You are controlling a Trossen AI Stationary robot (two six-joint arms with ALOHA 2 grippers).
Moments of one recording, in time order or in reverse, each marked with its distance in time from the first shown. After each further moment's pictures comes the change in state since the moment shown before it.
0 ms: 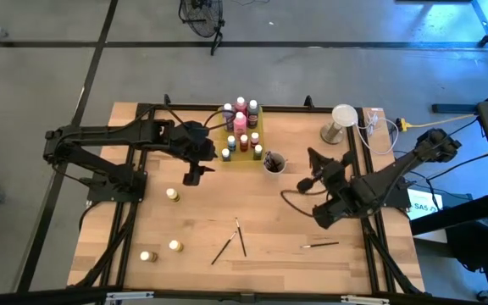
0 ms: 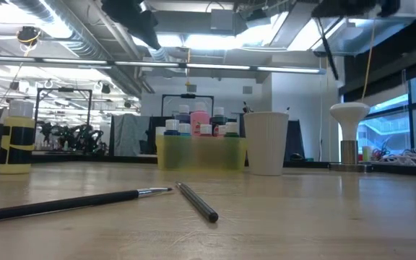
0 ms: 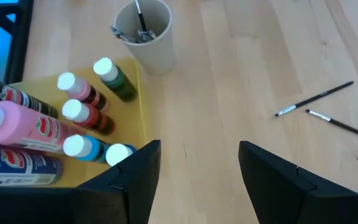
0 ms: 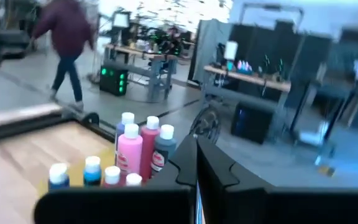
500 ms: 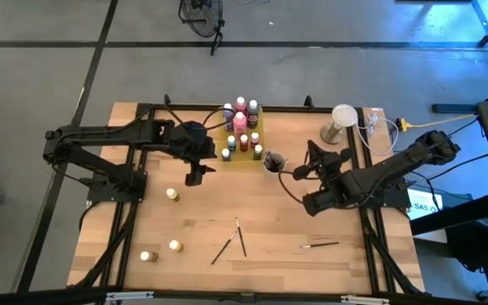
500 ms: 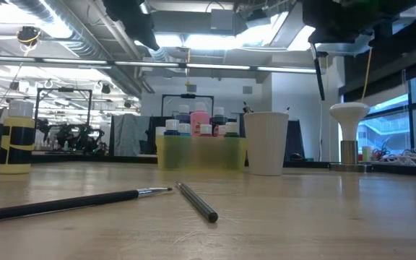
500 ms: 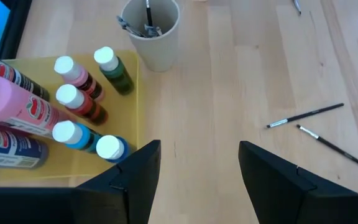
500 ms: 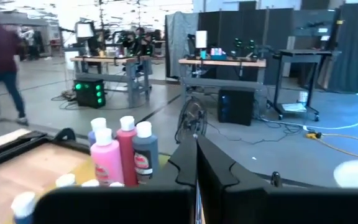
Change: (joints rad) left arm -0.002 -0.001 0.000 0.002 0.002 -0.140; right arm -0.137 0.035 -0.090 0.012 0.001 0.312
